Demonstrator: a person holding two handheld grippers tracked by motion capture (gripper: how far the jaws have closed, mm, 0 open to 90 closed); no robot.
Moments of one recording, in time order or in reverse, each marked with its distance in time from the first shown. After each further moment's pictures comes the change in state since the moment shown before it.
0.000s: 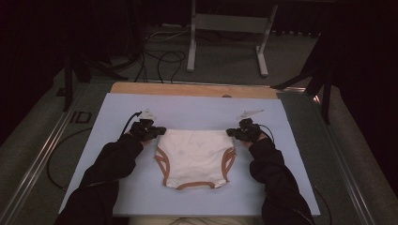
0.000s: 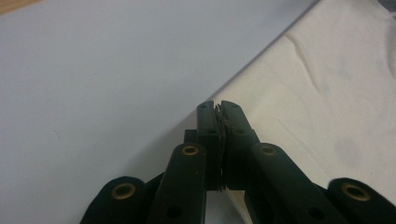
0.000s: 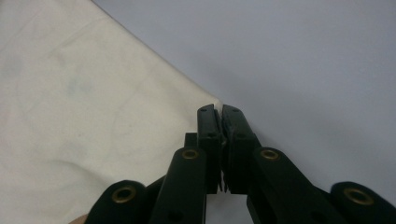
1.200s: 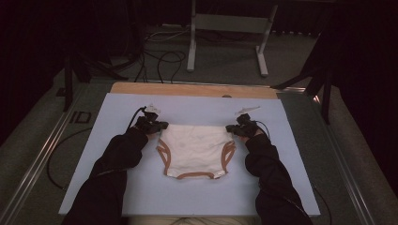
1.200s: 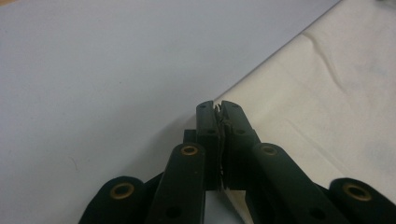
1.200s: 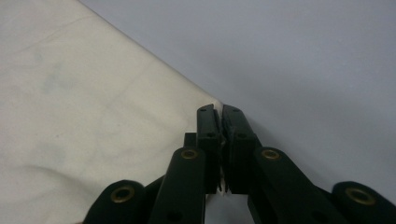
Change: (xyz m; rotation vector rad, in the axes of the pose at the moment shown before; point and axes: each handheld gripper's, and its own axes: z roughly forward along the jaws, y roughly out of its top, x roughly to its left) left arm 0.024 0.007 0.035 0.032 0.035 -0.040; right arm -0.023 0.001 0.027 0.024 -0.045 0.070
